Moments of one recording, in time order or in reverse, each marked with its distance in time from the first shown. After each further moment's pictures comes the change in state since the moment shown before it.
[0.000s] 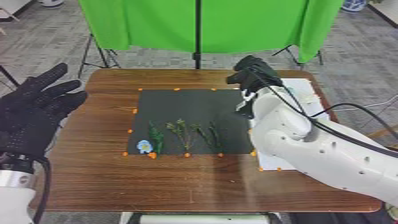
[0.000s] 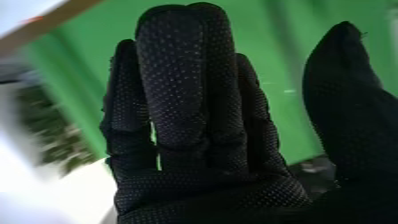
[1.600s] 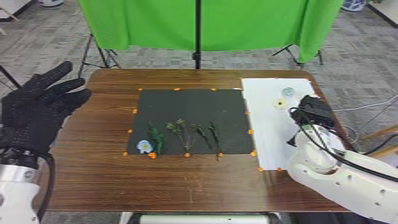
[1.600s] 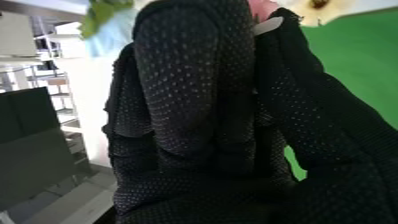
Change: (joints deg) left arm -2.7 0.6 1.6 1.0 -0.1 -0.1 -1.3; right arm -8.5 10.5 -6.5 9.1 -13.7 6.1 12.0
